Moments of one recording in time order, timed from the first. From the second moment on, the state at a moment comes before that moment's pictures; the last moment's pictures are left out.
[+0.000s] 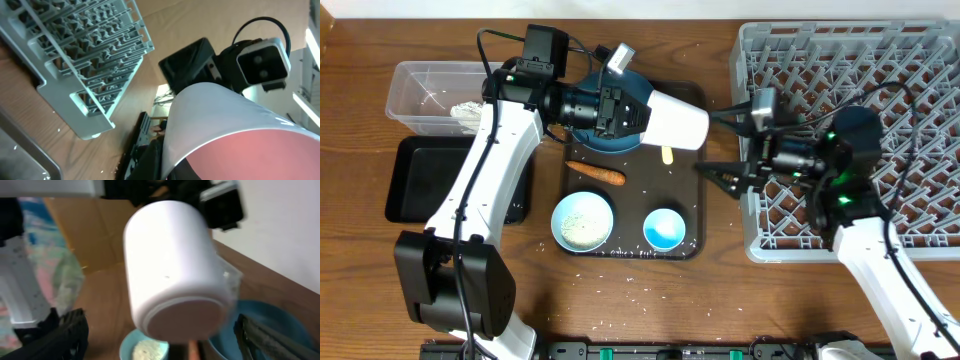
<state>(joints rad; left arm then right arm) -0.18 1.77 1.56 -0.91 1.38 -0.10 0.18 1.30 0.81 0.45 -1.21 0.18</state>
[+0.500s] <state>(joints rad) -0.21 1.77 1.56 -0.91 1.41 -0.10 0.24 1.31 0.81 0.54 -1.12 0.25</state>
